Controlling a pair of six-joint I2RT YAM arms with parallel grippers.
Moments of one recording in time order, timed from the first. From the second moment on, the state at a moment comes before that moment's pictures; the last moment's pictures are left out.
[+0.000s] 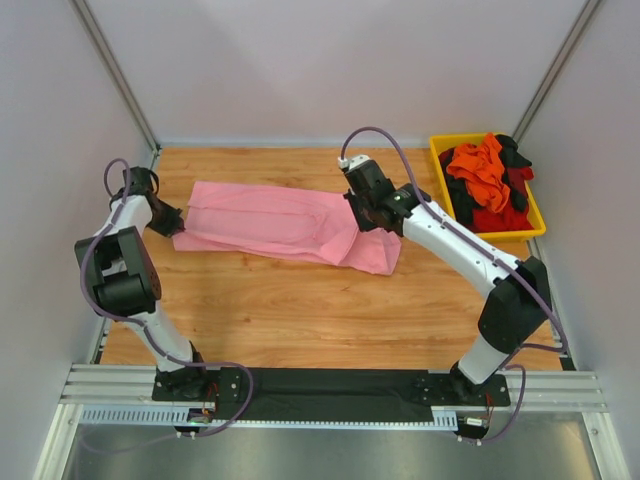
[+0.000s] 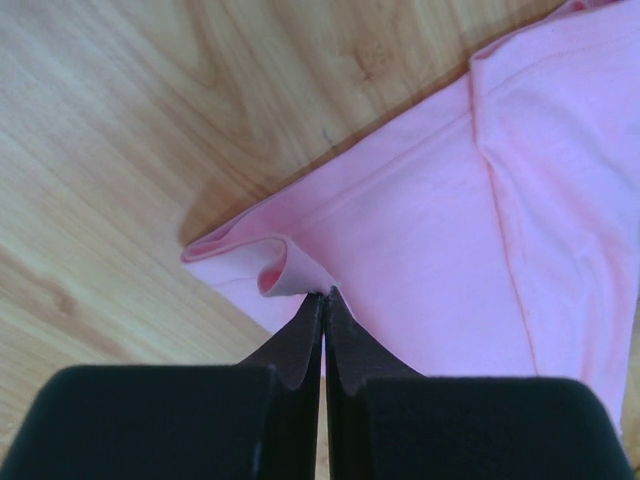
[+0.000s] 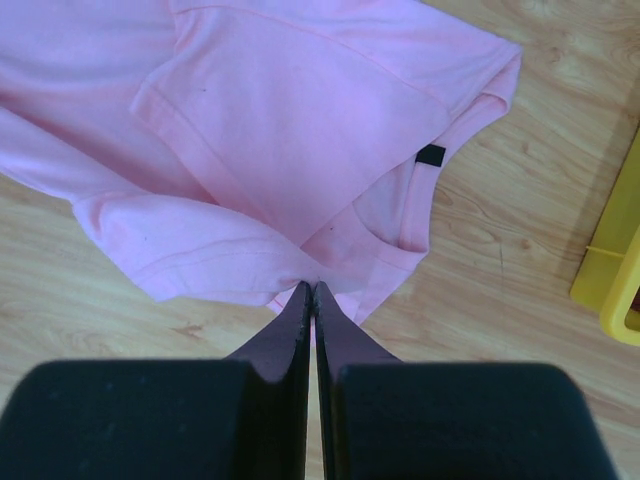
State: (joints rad) left arm 0.32 1.79 1.27 -0.55 0.05 -0.76; right arm 0.66 1.65 1.49 -0.73 0.29 0.14
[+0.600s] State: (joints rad) left arm 0.24 2.02 1.54 -0.62 0.05 -0.72; right arm 0.52 1.80 1.60 -0.77 0.31 0.08
